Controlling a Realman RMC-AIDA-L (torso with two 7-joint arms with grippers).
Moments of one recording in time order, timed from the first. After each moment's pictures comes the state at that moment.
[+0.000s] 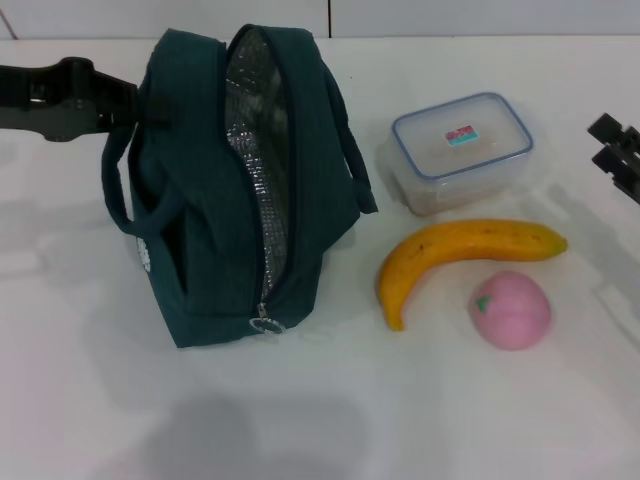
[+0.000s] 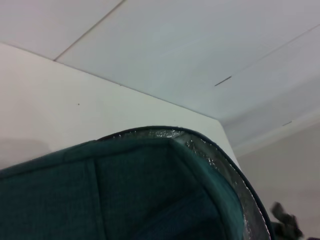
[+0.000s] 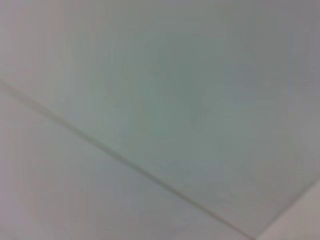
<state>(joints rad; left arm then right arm) -0.58 -1.93 0.66 1.04 2.04 1.82 -2.62 0.38 2.01 -1.28 -0.18 -0.70 -1.37 1.58</state>
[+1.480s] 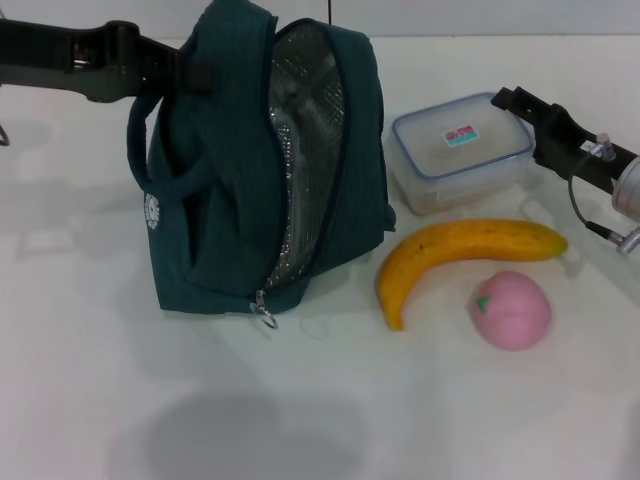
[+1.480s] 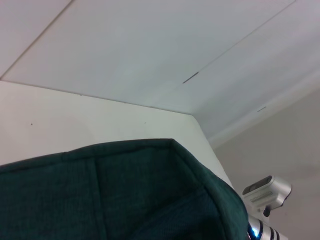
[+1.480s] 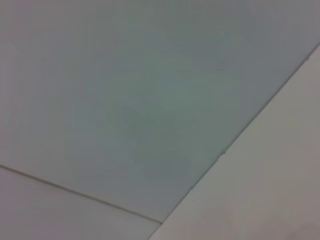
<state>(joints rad) -0.68 -1.93 0.66 0.98 2.04 1.81 -2.55 0.72 2.03 -1.32 -0.06 -0.71 -0.87 1.78</state>
